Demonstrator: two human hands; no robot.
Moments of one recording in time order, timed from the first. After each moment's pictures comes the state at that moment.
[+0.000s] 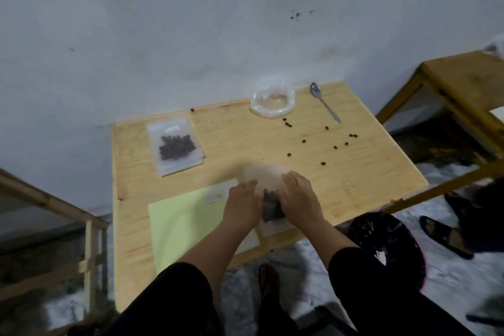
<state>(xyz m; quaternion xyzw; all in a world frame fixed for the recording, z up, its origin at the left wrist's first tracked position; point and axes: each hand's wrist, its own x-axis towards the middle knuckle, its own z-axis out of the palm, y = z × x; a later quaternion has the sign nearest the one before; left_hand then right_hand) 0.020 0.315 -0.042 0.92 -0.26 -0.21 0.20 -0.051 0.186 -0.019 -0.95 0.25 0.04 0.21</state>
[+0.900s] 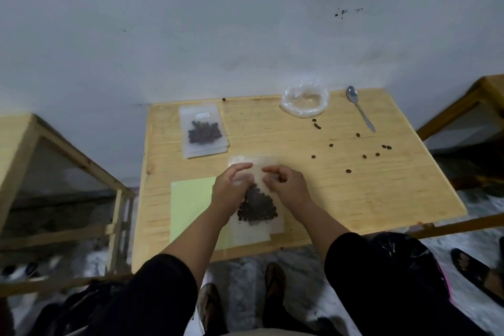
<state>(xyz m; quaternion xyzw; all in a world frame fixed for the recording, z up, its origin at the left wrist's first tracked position) 0.024 0.363 0.004 0.78 0.01 -0.21 0.59 -0.014 0.221 0.005 -0.79 0.24 0.02 0.56</state>
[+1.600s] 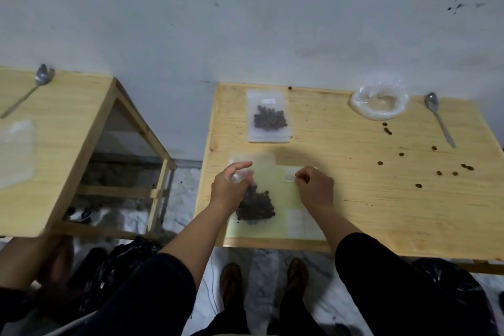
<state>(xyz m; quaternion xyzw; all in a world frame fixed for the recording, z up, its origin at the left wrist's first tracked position) 0.027 0.481 -0.014 0.75 0.16 -0.17 0.62 0.013 0.295 -0.029 -0.92 0.21 0.04 0.32</state>
